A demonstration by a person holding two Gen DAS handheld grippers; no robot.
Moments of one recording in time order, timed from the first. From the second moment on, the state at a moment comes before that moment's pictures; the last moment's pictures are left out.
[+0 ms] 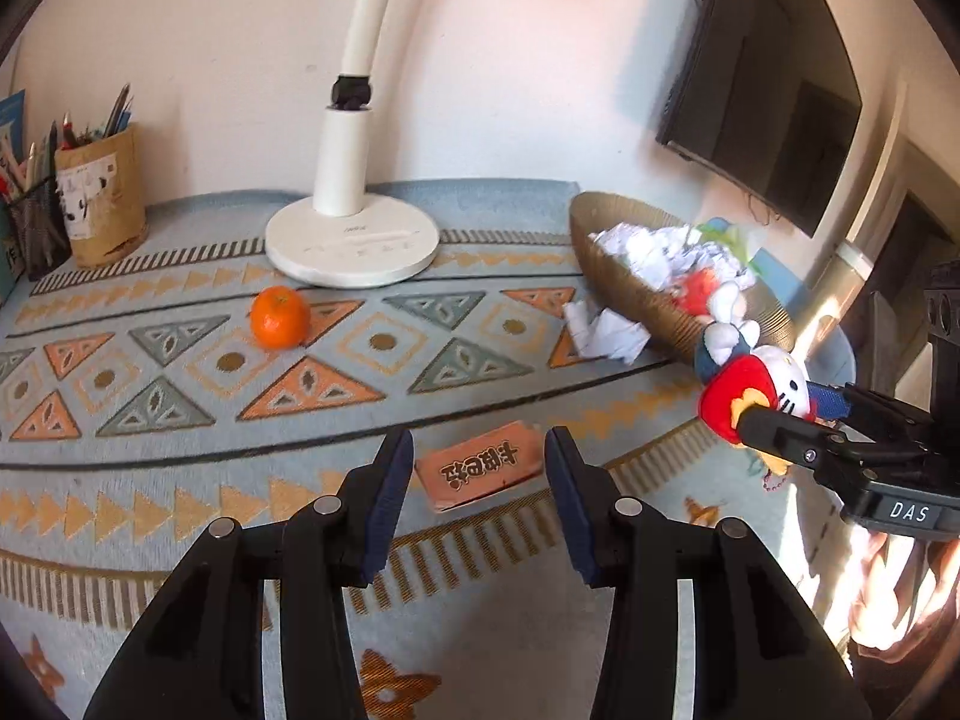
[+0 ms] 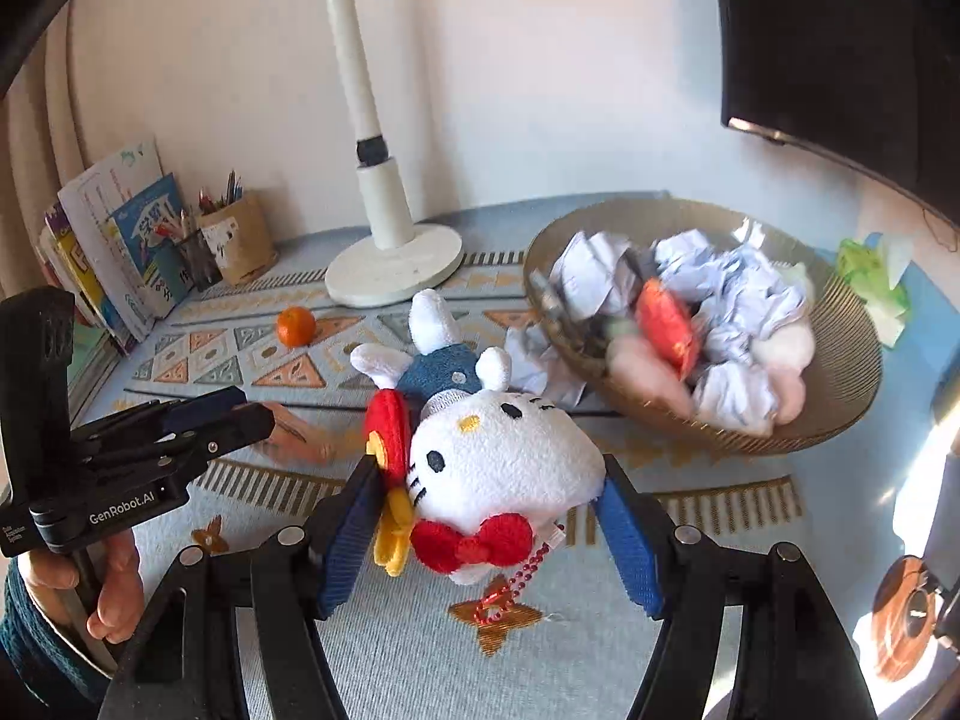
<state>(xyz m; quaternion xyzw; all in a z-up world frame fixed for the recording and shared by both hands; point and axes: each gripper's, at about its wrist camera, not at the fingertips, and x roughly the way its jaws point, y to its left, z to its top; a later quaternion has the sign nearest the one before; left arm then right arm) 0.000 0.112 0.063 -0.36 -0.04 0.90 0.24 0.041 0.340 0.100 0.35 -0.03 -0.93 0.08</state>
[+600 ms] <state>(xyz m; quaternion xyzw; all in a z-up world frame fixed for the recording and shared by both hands) -0.015 0.136 0.035 -0.44 -0.03 0.86 0.25 0.022 0.433 0.090 0.36 -0.19 -0.91 0.02</state>
